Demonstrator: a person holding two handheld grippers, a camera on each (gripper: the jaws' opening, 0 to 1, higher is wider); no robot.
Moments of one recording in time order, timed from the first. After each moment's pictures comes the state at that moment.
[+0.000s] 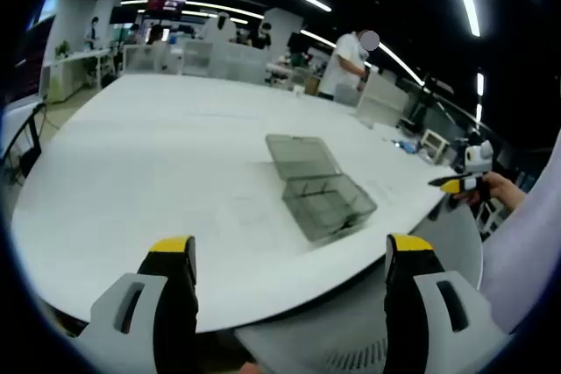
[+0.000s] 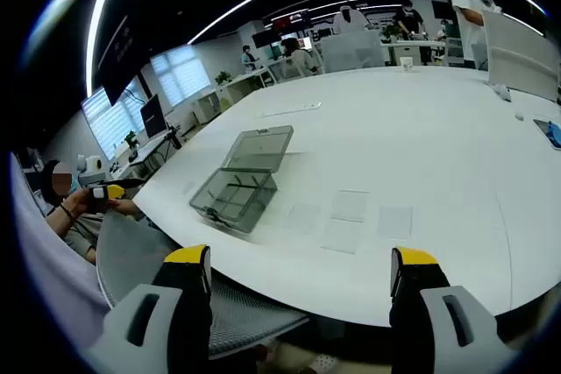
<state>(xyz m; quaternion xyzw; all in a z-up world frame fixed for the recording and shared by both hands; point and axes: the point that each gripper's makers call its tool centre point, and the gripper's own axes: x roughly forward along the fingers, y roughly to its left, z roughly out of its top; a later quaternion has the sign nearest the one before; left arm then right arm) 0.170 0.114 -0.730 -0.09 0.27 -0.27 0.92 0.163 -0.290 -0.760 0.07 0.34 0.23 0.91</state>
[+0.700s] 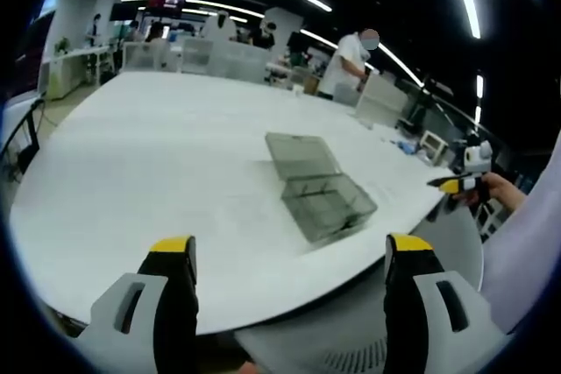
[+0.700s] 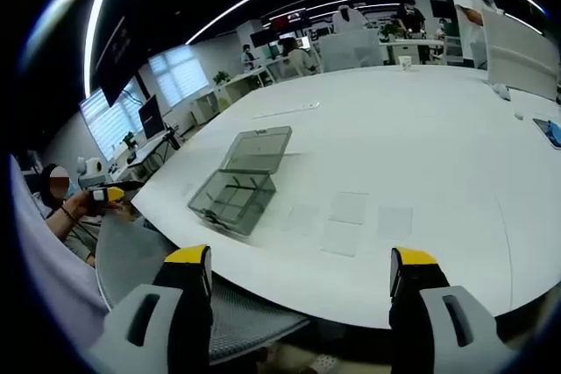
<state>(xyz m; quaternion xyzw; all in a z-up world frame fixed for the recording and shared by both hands) 0.174 0.113 -0.732 -0.10 0.27 -0.28 0.92 0.167 -0.290 -0.759 0.07 0.34 0.23 0.91</state>
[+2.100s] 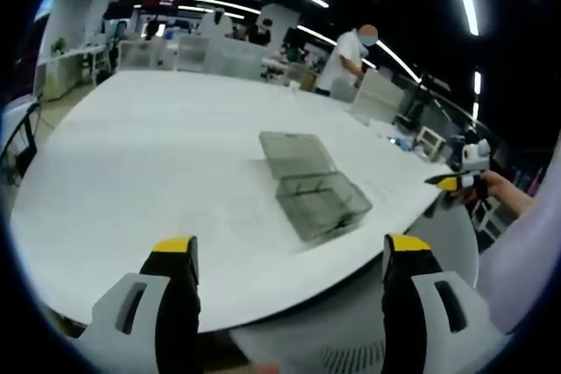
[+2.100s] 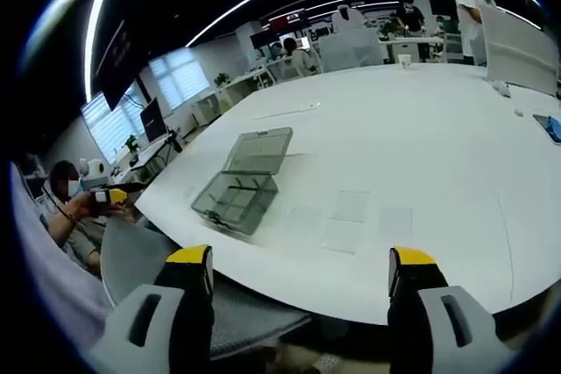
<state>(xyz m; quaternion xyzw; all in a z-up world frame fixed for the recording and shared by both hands) 0.172 0.106 -0.728 -0.09 0.28 -0.28 0.91 0.161 -0.294 -0.756 0.08 0.34 0.23 0.91</state>
